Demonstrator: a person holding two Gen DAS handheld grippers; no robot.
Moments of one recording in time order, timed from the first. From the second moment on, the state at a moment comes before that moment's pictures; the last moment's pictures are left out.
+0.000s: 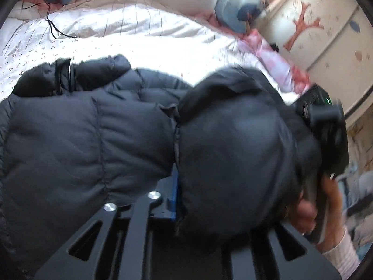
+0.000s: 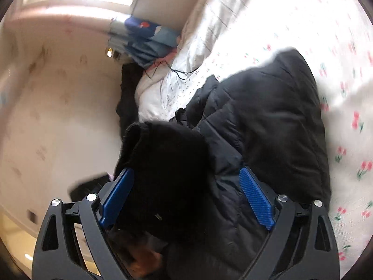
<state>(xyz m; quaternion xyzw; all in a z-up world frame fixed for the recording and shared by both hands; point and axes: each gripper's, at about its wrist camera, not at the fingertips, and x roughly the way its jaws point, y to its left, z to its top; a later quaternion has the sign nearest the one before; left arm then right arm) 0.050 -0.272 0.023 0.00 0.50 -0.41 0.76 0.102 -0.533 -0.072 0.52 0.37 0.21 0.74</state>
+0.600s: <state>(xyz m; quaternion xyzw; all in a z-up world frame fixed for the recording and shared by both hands) 0.046 -0.139 0.102 0.07 0.43 -0.33 0.84 0.119 -0.511 0.015 0.37 0.37 0.24 0.82</state>
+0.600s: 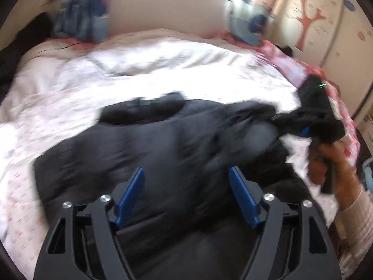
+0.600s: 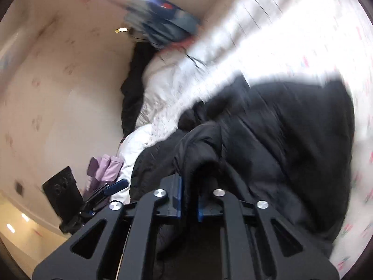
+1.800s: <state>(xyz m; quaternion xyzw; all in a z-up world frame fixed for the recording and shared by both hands) -0.134 0.112 -0.038 -0.18 0.64 -0.40 0.64 -0.260 -0.529 -0.093 0.45 0.52 0.29 0.67</state>
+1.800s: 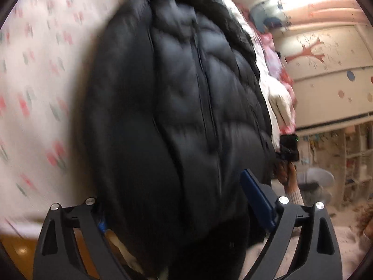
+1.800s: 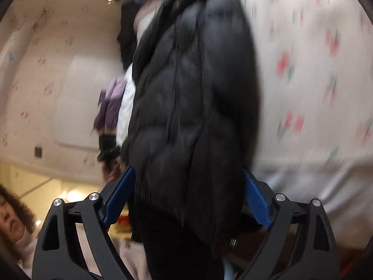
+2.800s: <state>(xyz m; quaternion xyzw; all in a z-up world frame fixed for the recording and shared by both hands) -0.252 0.183 -0.006 -0.25 0.60 -0.42 0.64 -0.361 -0.527 -0.082 0.50 0.46 0.31 0.66</state>
